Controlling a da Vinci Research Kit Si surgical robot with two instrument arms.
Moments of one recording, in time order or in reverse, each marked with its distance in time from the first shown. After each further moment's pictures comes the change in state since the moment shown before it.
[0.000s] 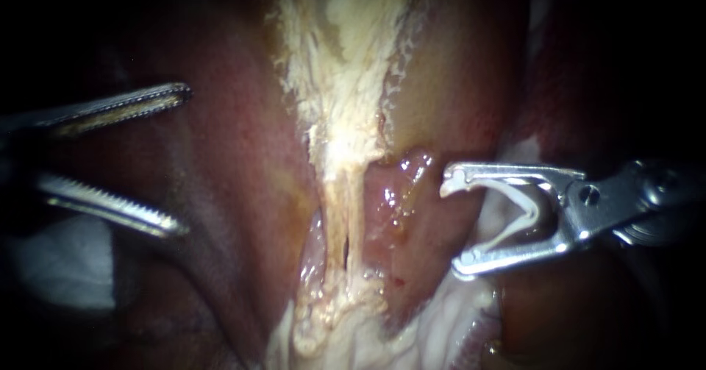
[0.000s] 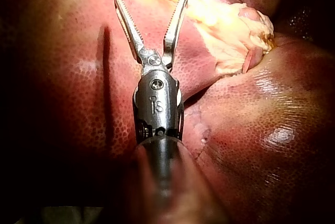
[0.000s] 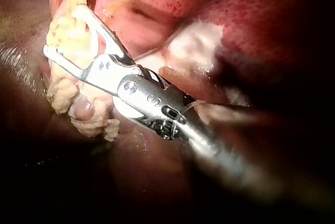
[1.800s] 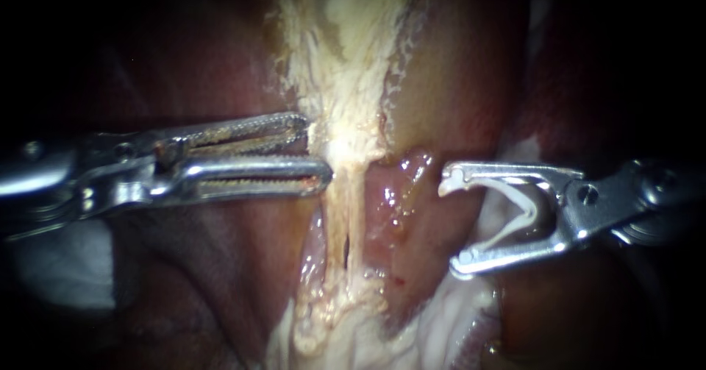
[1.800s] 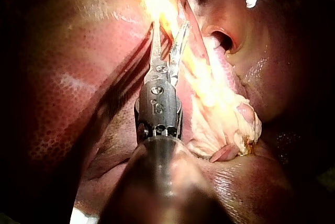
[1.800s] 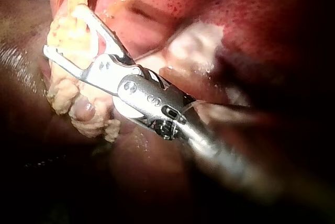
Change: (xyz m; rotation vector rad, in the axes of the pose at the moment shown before) right arm 0.000 0.000 0.000 0.000 0.001 0.001; left arm -0.001 -0.002 0.012 -0.329 0.171 -0.422
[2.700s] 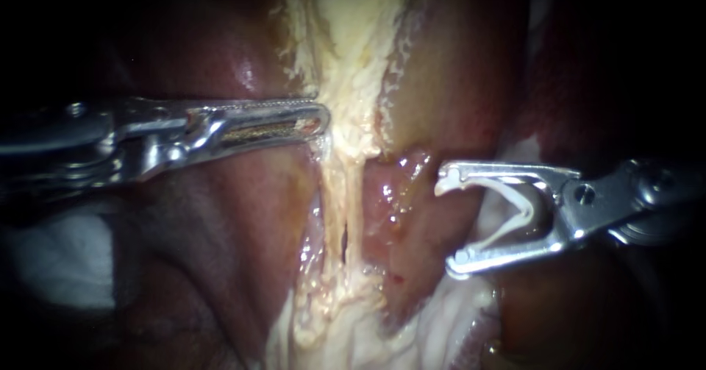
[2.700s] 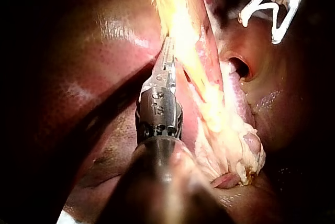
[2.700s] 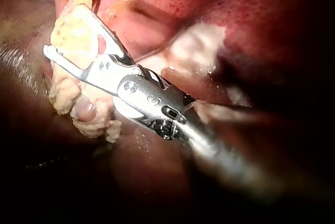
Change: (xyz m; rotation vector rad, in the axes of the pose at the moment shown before) right arm 0.000 0.000 0.000 -0.001 0.002 0.001; left arm 0.000 0.003 0.002 -0.091 0.179 -0.127
